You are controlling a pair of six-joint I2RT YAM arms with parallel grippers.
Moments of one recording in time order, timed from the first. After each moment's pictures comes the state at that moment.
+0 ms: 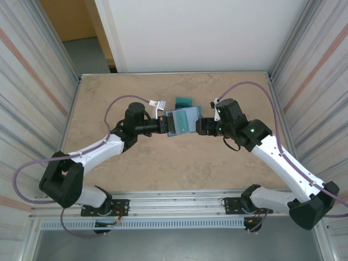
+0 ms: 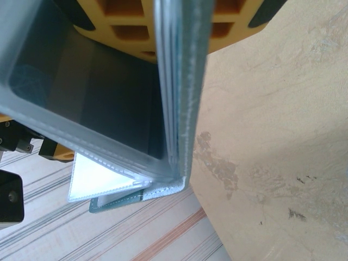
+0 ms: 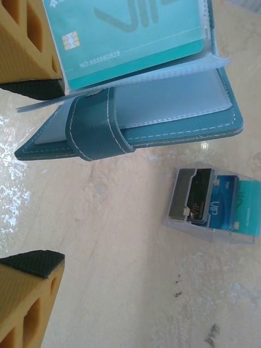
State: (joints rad) left arm -0.58 1.40 0.83 0.28 0.69 -0.75; right arm 0.62 1.12 1.15 -0.80 0.04 0.47
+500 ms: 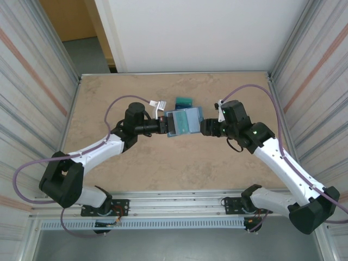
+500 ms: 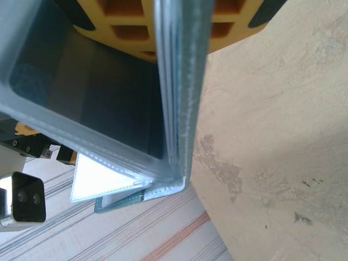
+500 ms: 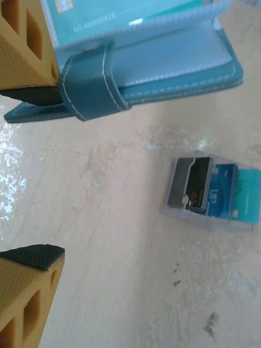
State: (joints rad) left arm -0.58 1.40 0.83 0.28 0.71 -0.75; right arm 0.56 1.08 1.08 -0.75 -0.01 0.42
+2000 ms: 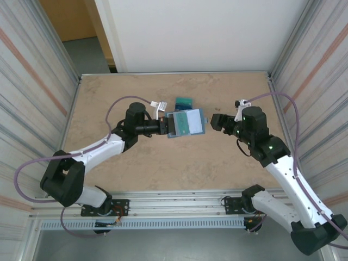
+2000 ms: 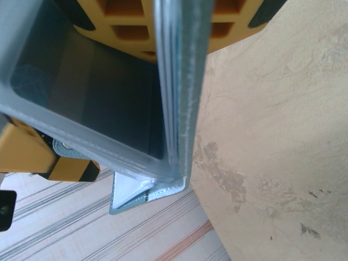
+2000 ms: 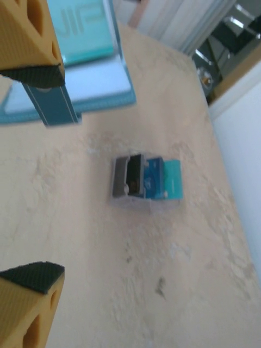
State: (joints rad) left arm -0.58 1.42 0.83 0.28 0.74 -0.76; right arm 0.43 0.86 0.96 -0.59 -0.02 0.51
